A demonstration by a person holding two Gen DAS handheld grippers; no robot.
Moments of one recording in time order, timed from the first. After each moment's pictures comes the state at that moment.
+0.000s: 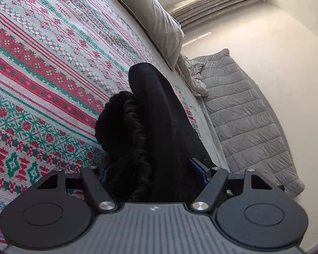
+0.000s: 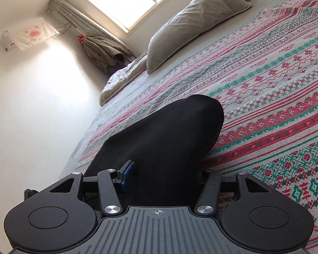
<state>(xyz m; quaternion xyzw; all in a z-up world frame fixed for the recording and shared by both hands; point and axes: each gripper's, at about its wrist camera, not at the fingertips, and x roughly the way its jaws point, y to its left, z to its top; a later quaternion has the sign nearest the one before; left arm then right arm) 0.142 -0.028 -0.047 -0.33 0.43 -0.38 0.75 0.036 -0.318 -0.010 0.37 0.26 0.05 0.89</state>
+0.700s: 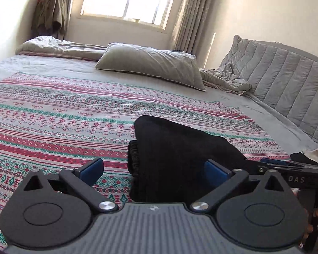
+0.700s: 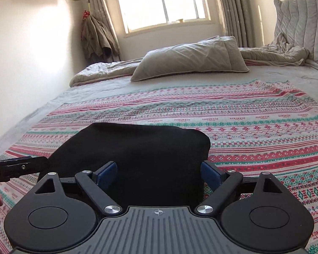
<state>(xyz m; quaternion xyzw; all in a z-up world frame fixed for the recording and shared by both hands) 0.042 -0.054 0.042 -0.05 0.27 -0.25 0.93 -0.012 -0.242 0.037 0.13 0.25 -0.06 0.96</state>
